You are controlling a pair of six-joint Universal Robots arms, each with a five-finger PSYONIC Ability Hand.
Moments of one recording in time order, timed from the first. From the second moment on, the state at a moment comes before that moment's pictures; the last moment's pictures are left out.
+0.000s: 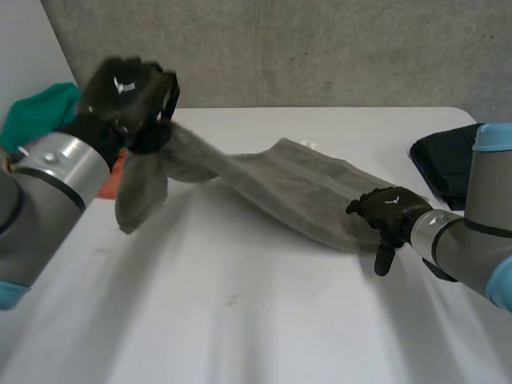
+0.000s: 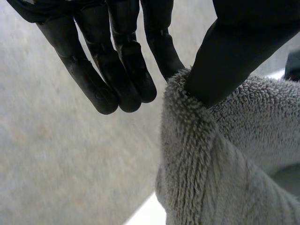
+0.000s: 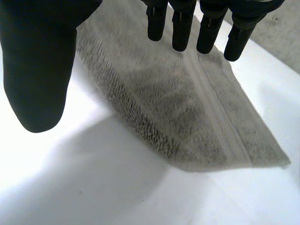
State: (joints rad) left arm 4.33 -1.64 -1.57 3.35 -1.35 3.47; right arm 1.87 -1.11 1.46 0.23 1.39 2.70; left_hand 1.16 1.20 1.19 1.20 0.97; right_hand 0.26 0.26 0.26 0.26 0.06
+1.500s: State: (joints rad) left arm 4.35 -2.43 -0.62 2.96 -1.56 3.43; right arm 2.03 -0.77 0.90 0.19 1.70 2.61; left_hand 0.19 0.23 0.23 0.22 0.06; right_hand 1.11 1.17 1.19 1.20 1.00
